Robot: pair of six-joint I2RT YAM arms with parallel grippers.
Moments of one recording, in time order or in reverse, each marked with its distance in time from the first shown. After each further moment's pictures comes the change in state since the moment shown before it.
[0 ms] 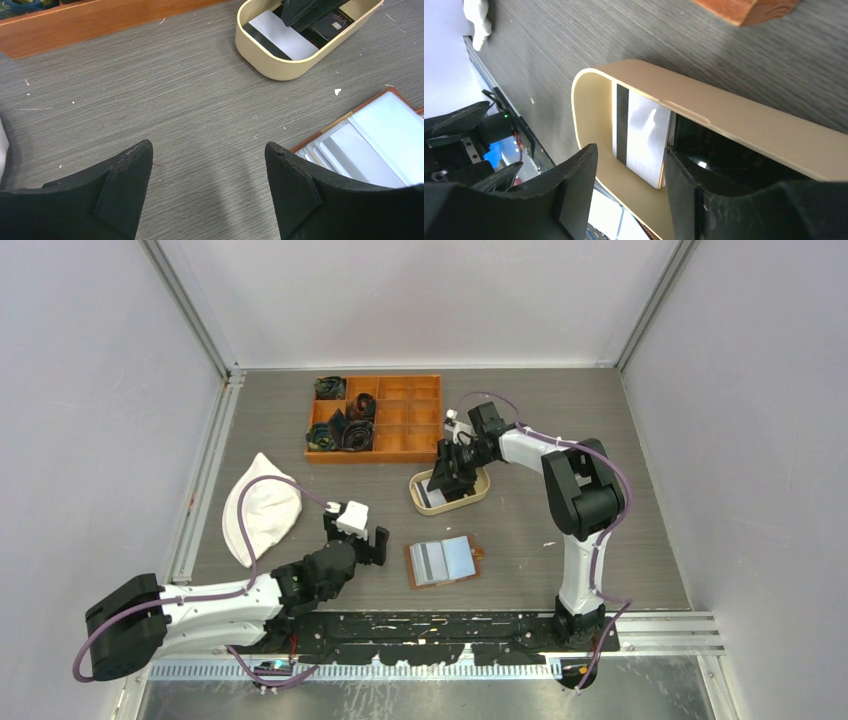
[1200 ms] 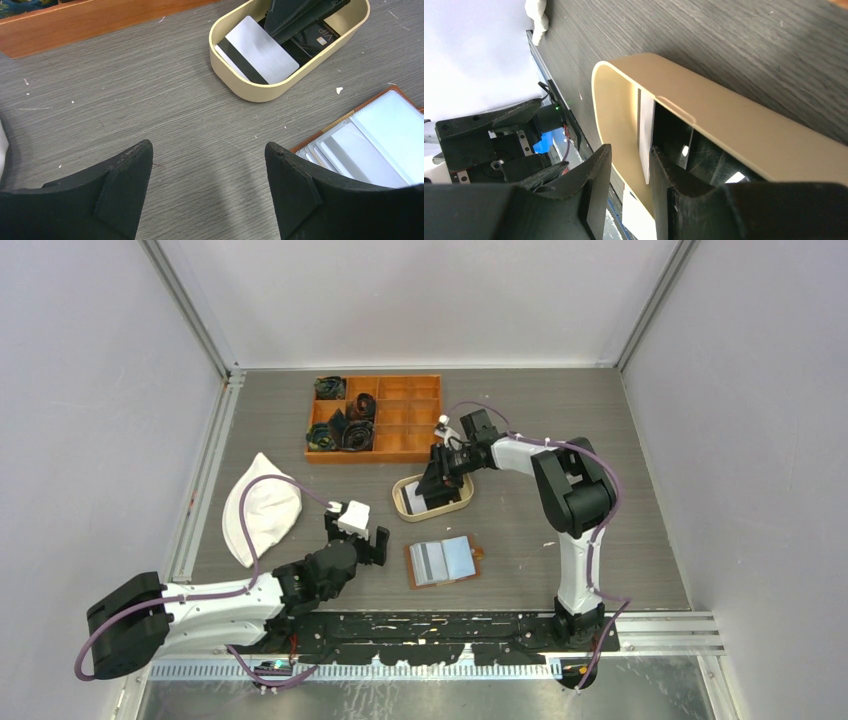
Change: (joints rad) left arm 0.000 0.016 0.006 0.000 0.000 0.000; right arm 0.037 0.037 -0.043 0.178 -0.188 0.201
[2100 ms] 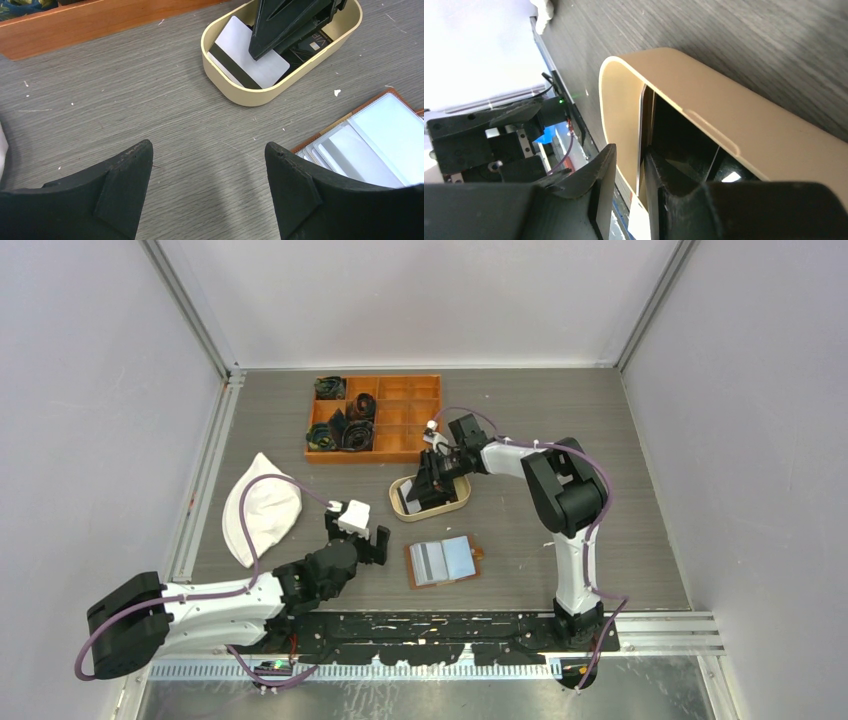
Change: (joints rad) left arm 0.000 0.002 0.005 0.000 0.000 0.000; right arm 0.059 0.037 -0.002 0.074 -0.040 0.052
